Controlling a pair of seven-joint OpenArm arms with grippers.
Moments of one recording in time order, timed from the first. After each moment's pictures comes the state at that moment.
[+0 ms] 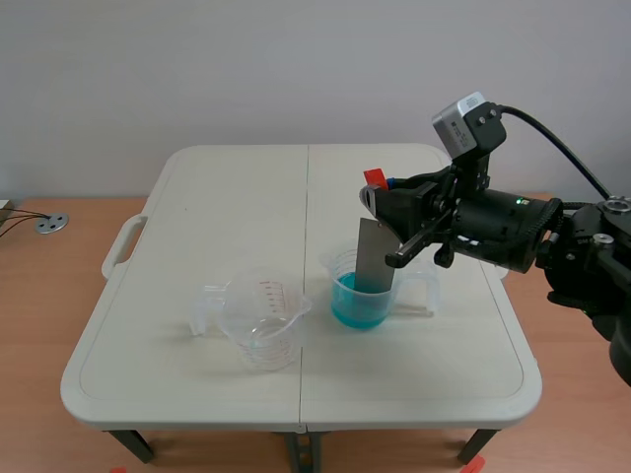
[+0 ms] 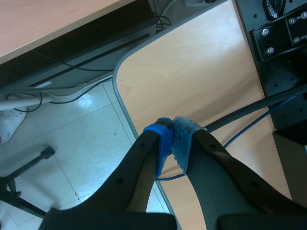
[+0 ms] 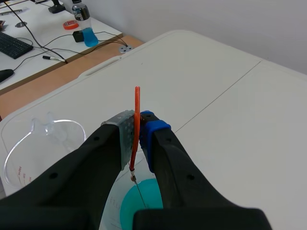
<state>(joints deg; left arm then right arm) 61.3 -26.6 -14.2 77.3 -0.7 -27.4 -14.6 7.2 19.1 -11.4 72.8 14.2 45.3 7.2</state>
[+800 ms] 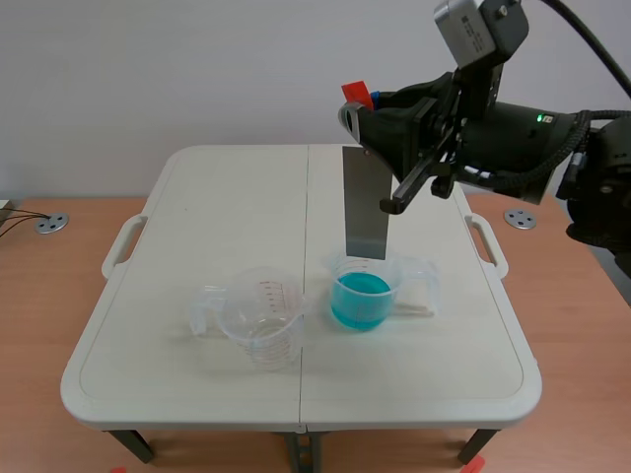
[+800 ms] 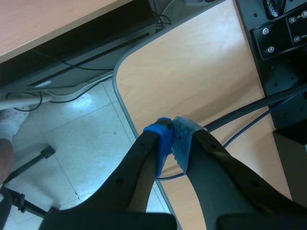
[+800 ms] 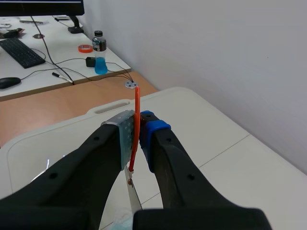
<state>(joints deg) 61.3 -26.5 -14.7 77.3 -0.7 -27.4 -14.6 7.2 22.0 -11.4 89.8 14.2 45.4 5.6</state>
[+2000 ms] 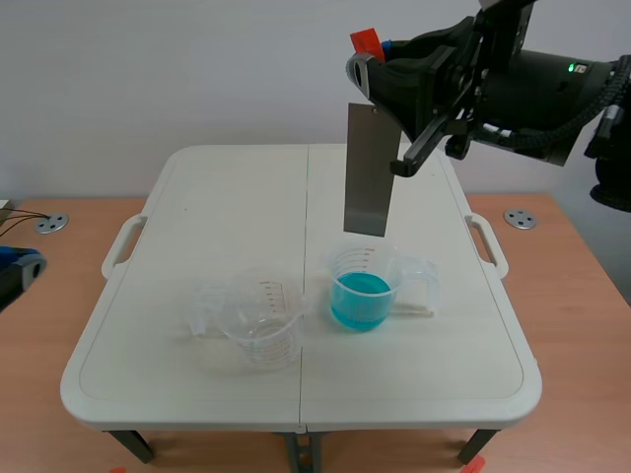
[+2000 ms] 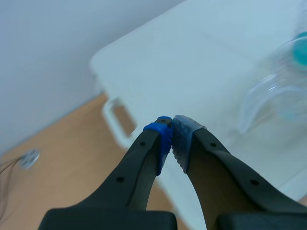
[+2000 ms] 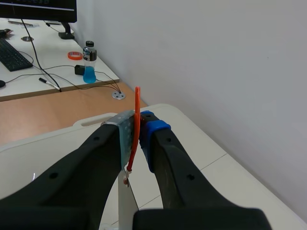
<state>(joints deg) 25.0 -28.0 -19.1 87.3 5.3 -42.4 -27.3 7.2 21.9 -8.0 96.3 14.5 45.4 2.8</state>
